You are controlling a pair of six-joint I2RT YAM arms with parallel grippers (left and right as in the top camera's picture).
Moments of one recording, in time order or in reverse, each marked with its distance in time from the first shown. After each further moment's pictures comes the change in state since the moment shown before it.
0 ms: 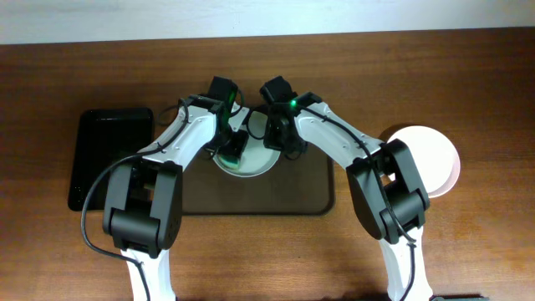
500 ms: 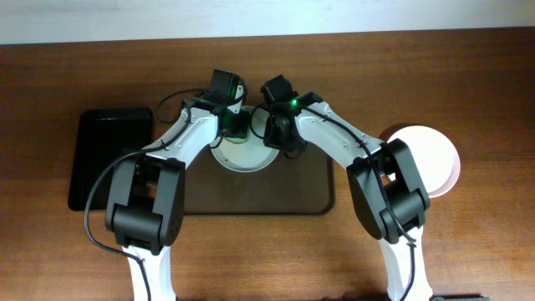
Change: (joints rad) left arm 0.003 0.023 -0.014 0.275 -0.137 -0.208; right arm 0.005 0.000 0.000 0.018 -0.005 0.011
